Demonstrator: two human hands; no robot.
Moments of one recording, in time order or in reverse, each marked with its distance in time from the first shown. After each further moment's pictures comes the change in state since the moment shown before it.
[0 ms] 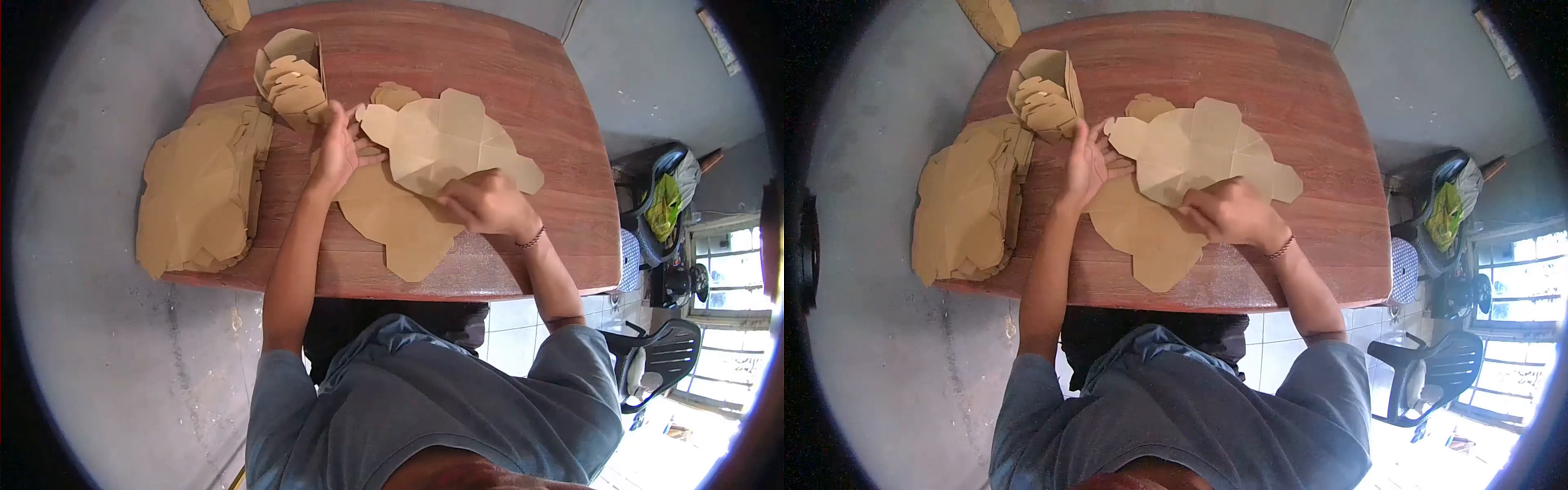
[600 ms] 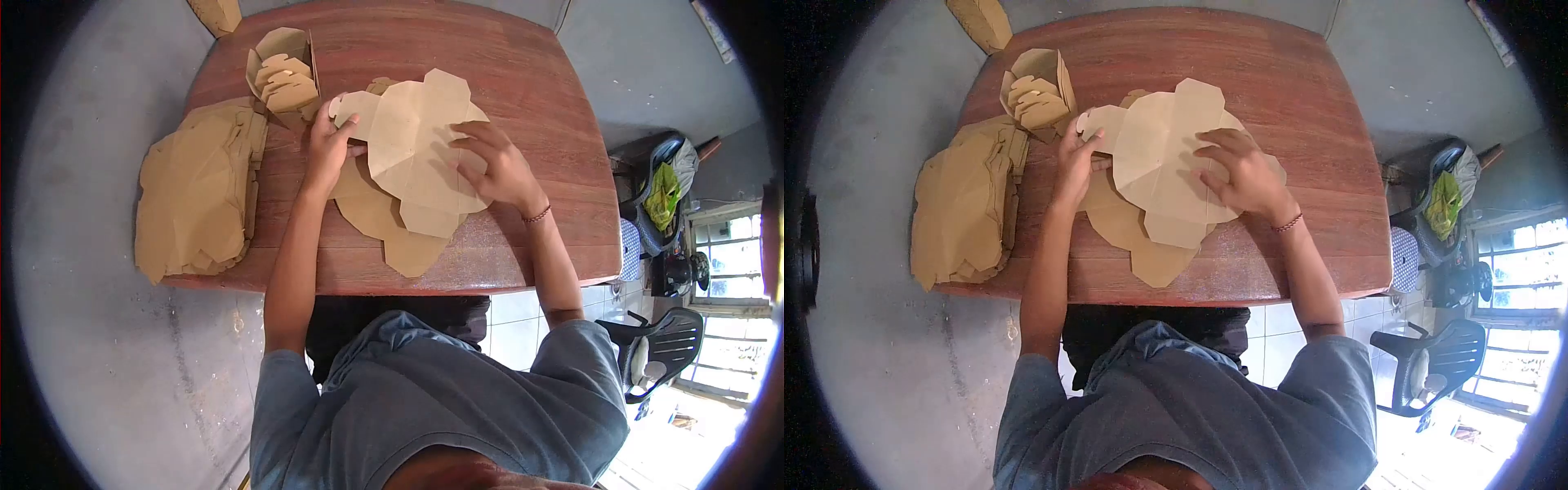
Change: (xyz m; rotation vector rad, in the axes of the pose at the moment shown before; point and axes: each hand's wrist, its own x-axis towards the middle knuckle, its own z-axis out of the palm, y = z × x) left_hand -0.005 0.008 0.014 0.423 0.252 0.178; right_hand 0.006 0.027 -0.008 -0.104 0.115 0.114
